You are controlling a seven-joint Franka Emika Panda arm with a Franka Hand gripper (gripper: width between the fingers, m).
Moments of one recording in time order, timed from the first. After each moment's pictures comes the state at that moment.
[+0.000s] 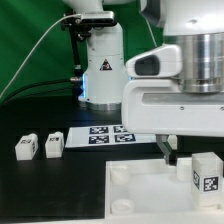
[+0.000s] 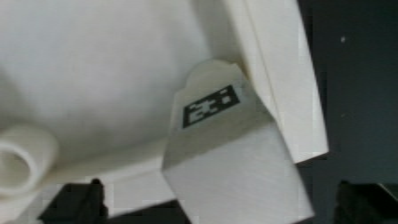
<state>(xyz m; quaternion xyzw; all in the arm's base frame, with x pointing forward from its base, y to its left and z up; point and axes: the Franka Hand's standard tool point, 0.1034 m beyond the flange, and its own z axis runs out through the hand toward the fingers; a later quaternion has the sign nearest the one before) 0.633 0.111 0.089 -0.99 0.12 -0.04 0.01</state>
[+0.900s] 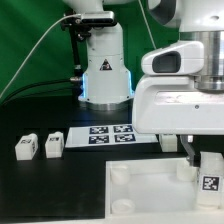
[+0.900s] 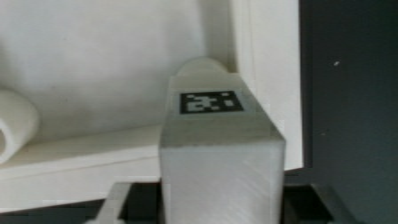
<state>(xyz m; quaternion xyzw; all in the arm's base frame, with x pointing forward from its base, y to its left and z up) 0.633 0.120 0.088 -0.99 0.13 -0.04 0.00</state>
